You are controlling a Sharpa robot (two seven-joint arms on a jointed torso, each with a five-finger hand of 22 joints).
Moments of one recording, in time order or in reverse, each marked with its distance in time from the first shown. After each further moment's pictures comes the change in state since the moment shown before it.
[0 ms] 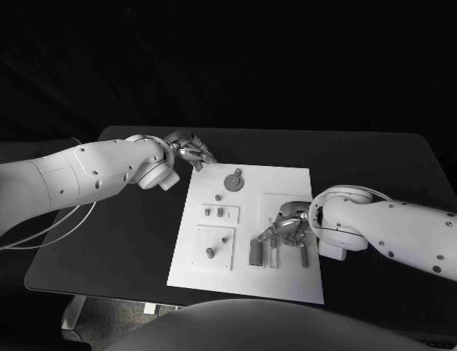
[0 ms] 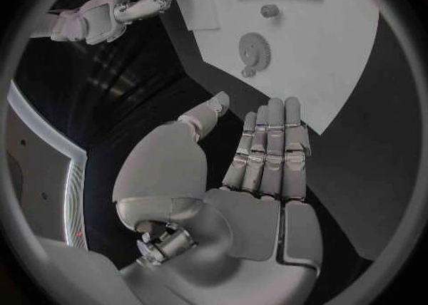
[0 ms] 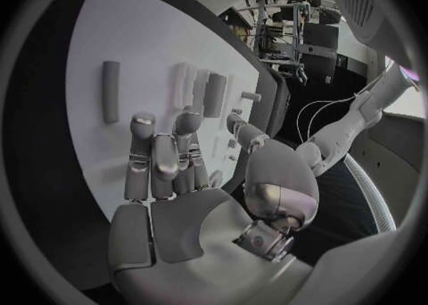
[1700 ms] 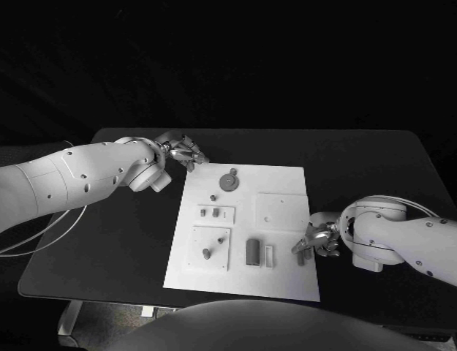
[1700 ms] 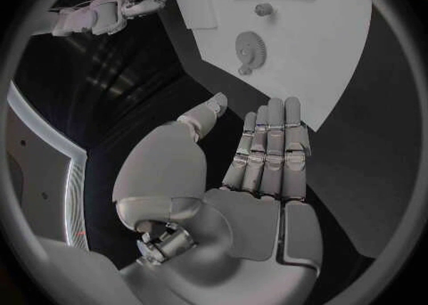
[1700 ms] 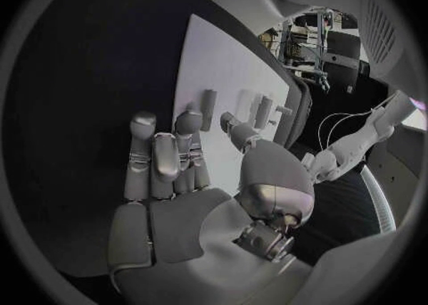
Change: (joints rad) left arm 0.000 -0.015 -0.001 0.005 0.001 -0.004 0.005; left_hand -0.019 -0.008 -0.019 0.024 0.000 0.000 0.000 -0.004 0.000 0.000 -0.001 0.000 -0.002 0.000 0.000 -0.008 0.011 -0.003 0.000 0.000 0.000 0.003; right arm -0.038 -0.175 0.005 0.072 -0.157 0.037 -0.042; right_hand 0.035 0.088 -0.061 -0.077 0.000 0.027 -0.012 0.018 0.009 0.010 -0.005 0.000 -0.004 0.032 0.008 0.004 0.038 0.000 0.005 -0.001 0.004 0.000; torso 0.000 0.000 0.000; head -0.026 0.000
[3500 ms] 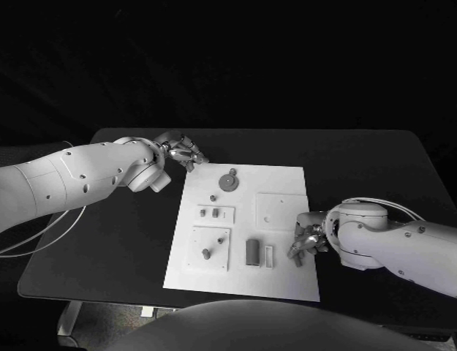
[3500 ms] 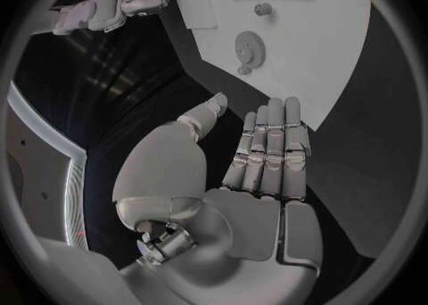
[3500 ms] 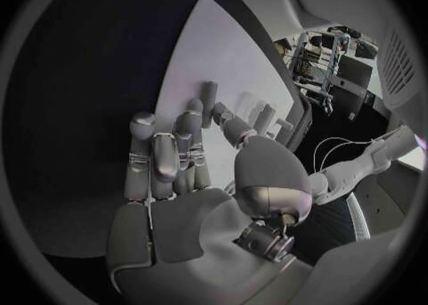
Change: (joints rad) left arm 0.000 -0.002 0.000 0.001 0.000 0.001 0.000; left_hand 0.000 0.000 0.000 0.000 0.000 0.000 0.000 0.000 0.000 0.000 0.000 0.004 -0.001 0.004 -0.004 0.000 0.004 -0.005 0.002 -0.002 -0.004 0.002; right arm -0.037 0.042 0.012 0.003 -0.178 -0.025 0.020; right_hand 0.180 0.077 0.015 -0.159 -0.009 0.041 -0.035 0.084 0.000 0.005 -0.002 0.004 -0.001 0.011 0.008 0.004 0.016 0.000 -0.006 0.002 0.008 0.000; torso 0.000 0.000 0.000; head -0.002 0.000
